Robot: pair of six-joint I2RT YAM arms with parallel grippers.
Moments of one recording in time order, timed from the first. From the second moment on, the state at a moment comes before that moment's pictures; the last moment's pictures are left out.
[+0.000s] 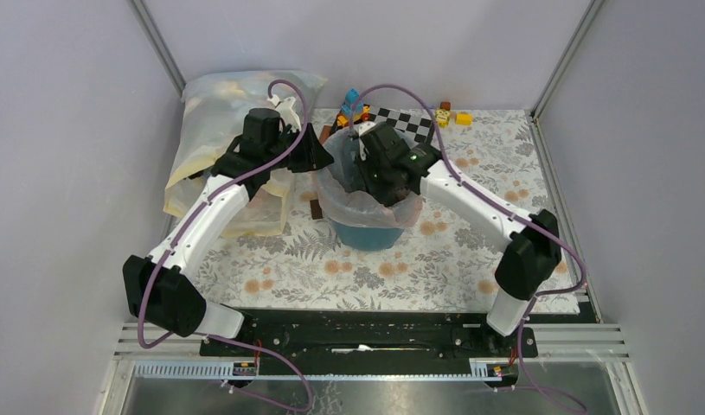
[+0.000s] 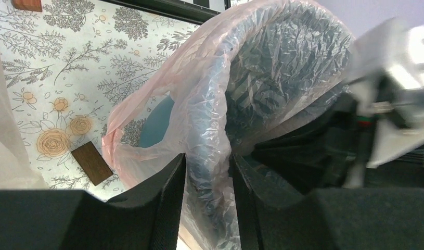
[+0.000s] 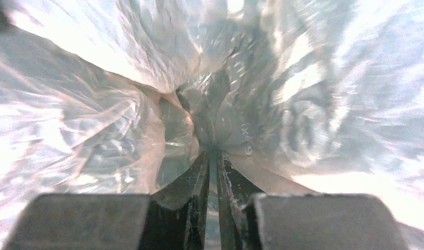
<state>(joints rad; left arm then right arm) -0.36 1.41 1.32 -0.43 0.36 -0.45 0.75 1.76 1.62 -0.77 0.06 0.19</state>
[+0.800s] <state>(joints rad) -0.36 1.20 1.38 -0.52 0.21 -0.41 0.63 1.51 1.74 -0.89 0.35 0.17</state>
